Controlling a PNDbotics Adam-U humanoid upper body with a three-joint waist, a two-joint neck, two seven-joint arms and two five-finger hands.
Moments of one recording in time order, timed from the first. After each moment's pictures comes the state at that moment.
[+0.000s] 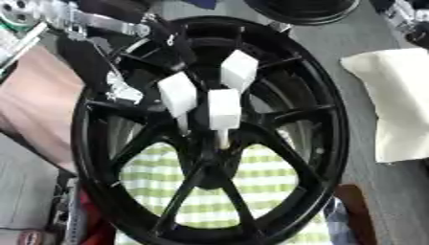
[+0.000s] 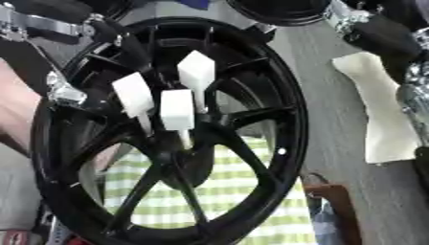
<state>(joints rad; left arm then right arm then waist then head) -1.11 0.73 -0.63 -1.55 -0.09 -0.24 -0.88 -0.45 -0.63 0.09 -1.97 -0.34 0.24 -0.18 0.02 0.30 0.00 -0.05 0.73</state>
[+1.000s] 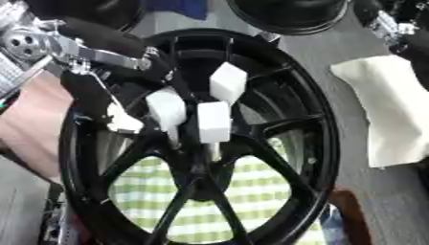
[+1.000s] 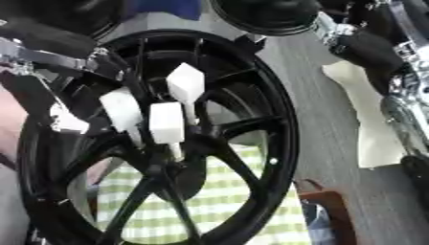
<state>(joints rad) -1.13 0.73 -0.67 -1.58 -0.11 -0.23 -0.89 -0.45 -0.63 0.08 -1.96 -0.36 0.25 -0.20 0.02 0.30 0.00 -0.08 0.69</state>
